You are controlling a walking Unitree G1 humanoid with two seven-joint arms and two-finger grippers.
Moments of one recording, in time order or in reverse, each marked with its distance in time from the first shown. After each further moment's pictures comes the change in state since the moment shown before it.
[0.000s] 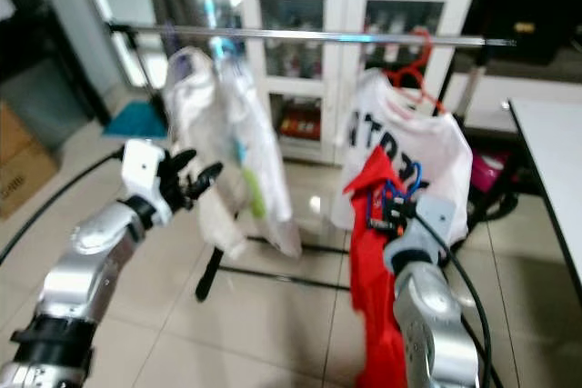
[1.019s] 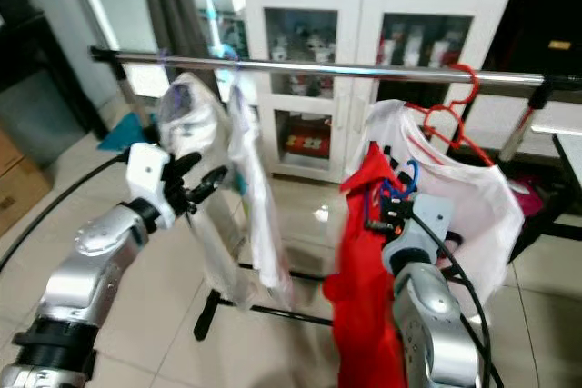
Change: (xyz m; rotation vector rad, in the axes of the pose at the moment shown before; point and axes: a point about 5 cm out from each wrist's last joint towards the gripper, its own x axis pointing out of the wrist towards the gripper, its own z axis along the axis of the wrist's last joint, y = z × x) left arm 0.004 -0.015 -0.005 -0.023 0.012 -0.045; right arm -0.001 -0.004 0.003 -0.039 -0.007 -0.001
